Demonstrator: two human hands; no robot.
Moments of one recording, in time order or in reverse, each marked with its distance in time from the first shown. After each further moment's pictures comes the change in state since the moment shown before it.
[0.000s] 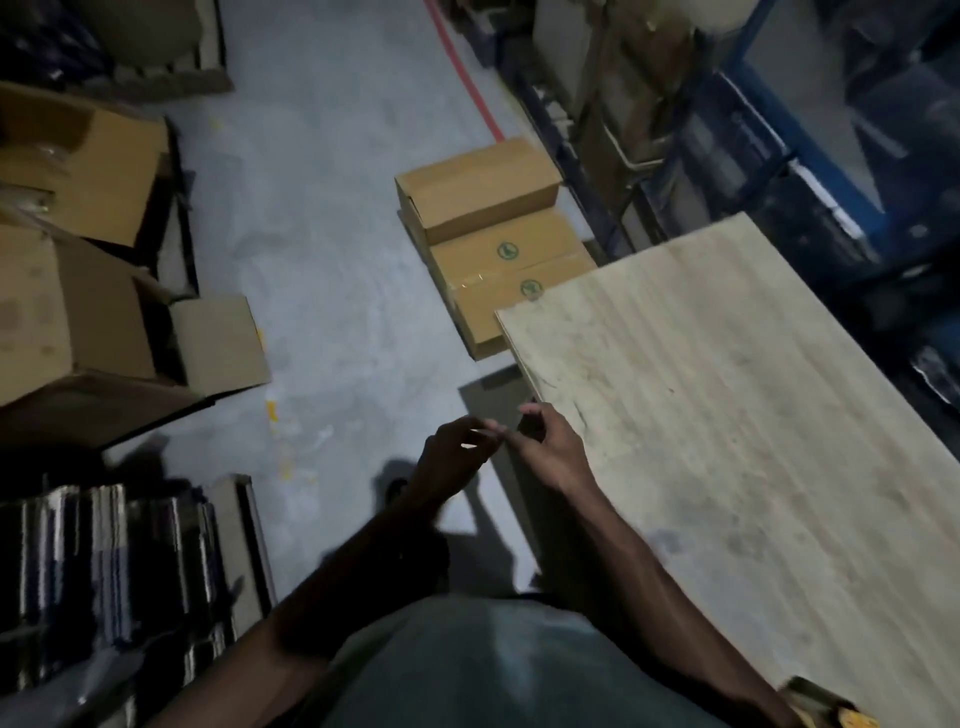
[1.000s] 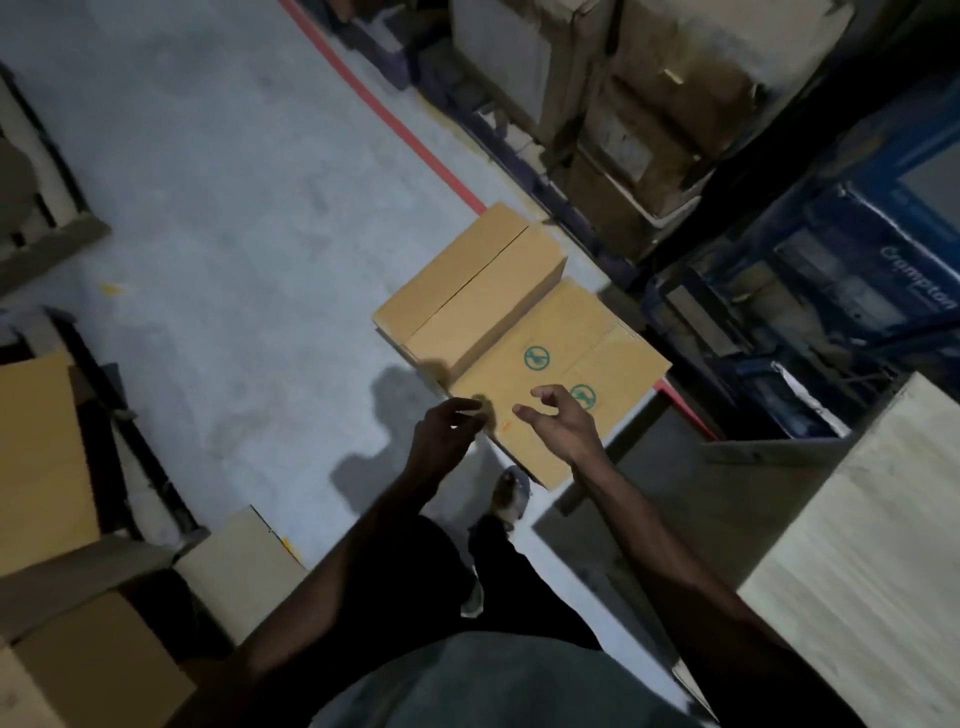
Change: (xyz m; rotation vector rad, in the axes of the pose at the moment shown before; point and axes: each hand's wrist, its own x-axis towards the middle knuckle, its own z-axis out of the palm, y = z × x) left_hand 0.606 0.212 -0.295 0.156 -0.192 -0.114; right_hand 0.569 -0.312 0.001 0.269 0.155 0.331
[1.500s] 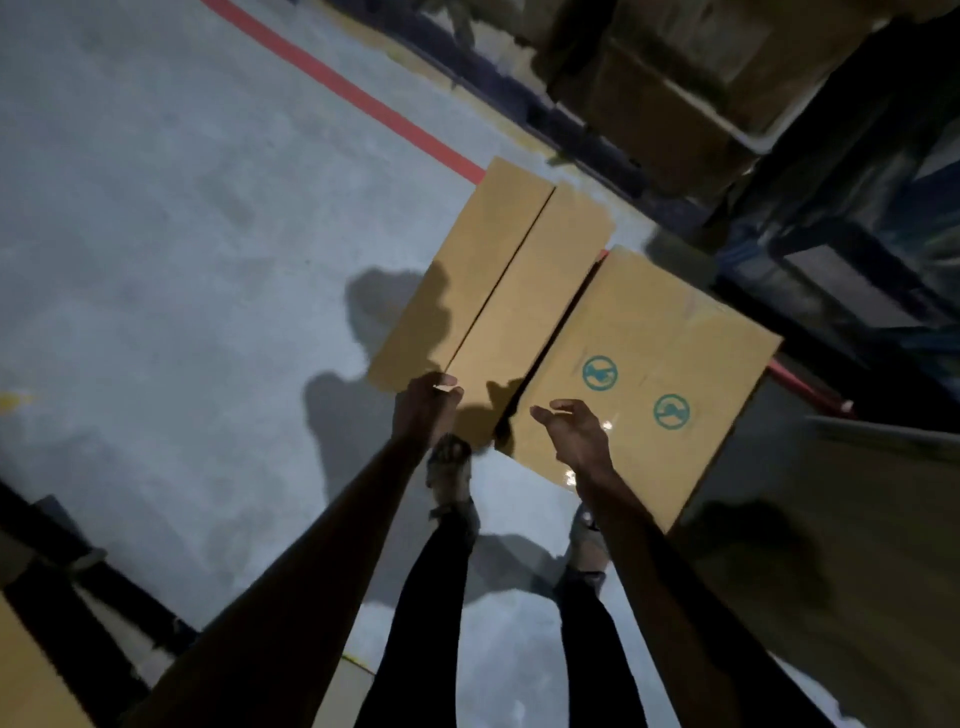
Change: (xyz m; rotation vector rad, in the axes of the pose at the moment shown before) left_hand 0.426 -0.036 -0.091 0.431 -0.116 -0.151; right_hand 0.331 -0.016 0.156 0.330 0.231 0.471
